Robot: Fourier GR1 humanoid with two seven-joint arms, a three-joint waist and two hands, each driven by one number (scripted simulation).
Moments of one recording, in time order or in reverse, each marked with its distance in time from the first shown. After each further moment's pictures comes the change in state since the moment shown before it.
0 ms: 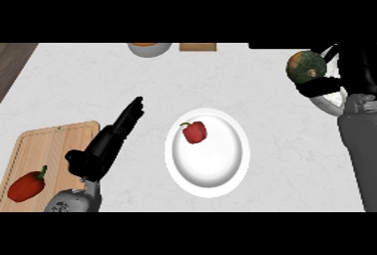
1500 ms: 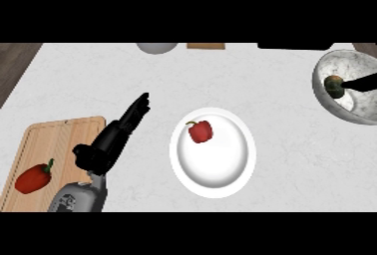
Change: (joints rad) left arm -0.047 -0.023 0.007 0.036 -0.015 -0.027 -0.011; right arm -0.299 -0.255 -0.325 1.018 -0.071 -0.125 -0.559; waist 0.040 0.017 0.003
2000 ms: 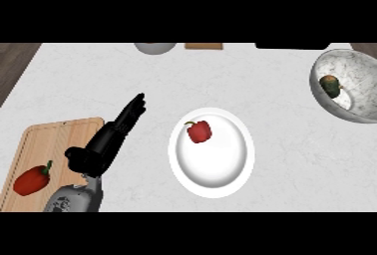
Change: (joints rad) left arm 0.019 0.010 0.015 -0.018 0.009 -0.010 -0.007; right arm -0.007 -0.121 -0.224 0.073 -0.198 -0.045 -0.054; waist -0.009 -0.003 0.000
